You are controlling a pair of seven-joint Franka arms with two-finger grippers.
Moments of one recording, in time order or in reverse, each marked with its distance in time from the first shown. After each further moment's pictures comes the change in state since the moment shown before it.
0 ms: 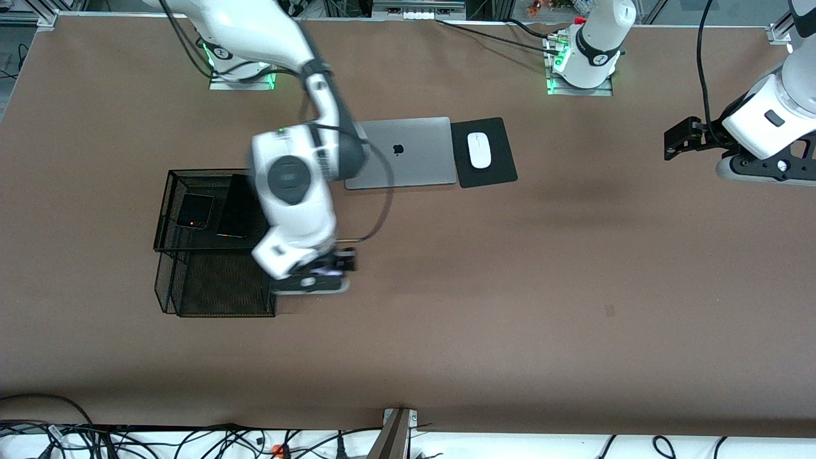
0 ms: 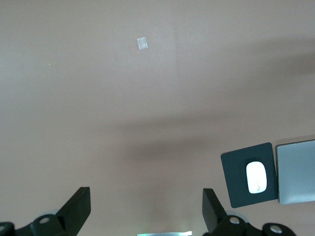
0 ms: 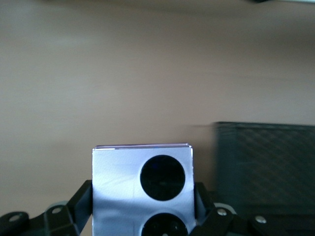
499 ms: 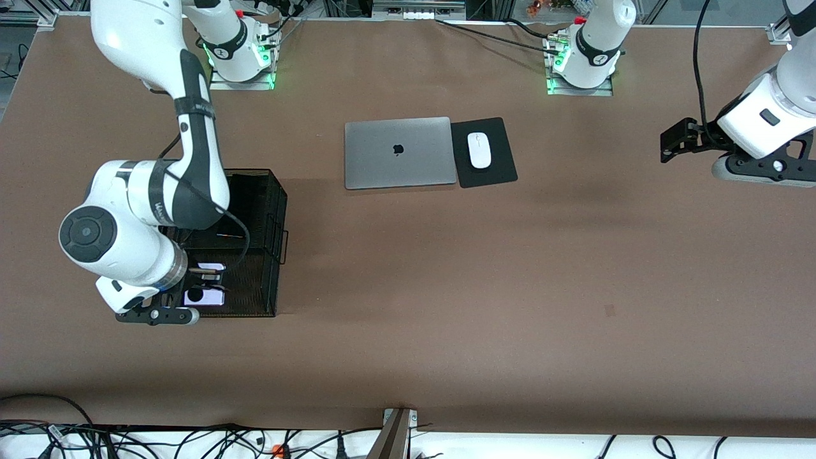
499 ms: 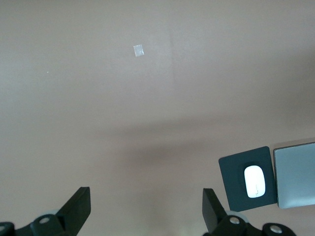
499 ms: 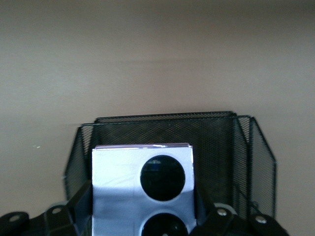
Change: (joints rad) left arm -0.002 0.000 -0.021 -0.001 0.000 0.019 -0.006; right arm -0.244 -0.029 0.018 -0.148 0.049 0.017 -0.177
